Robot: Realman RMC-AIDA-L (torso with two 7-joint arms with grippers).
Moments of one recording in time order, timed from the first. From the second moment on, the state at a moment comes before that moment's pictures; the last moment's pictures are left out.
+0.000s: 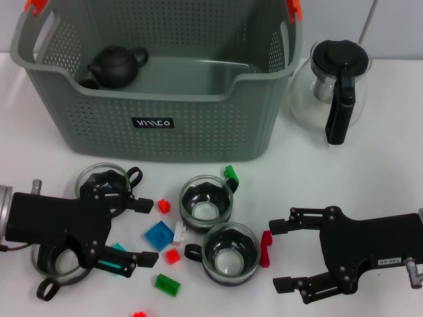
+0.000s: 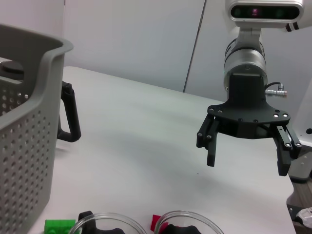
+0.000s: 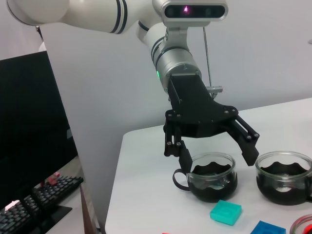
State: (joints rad) left arm -0.42 -2.04 -2.37 -0.82 -1.03 1.82 -1.30; right arm 0.52 2.10 -0.84 -0.62 -2.07 -1.77 1.16
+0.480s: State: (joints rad) left arm -0.42 -2.04 -2.37 -0.81 -1.03 1.82 -1.30; right arm 0.52 2.10 -0.84 -0.62 -2.08 -1.77 1.16
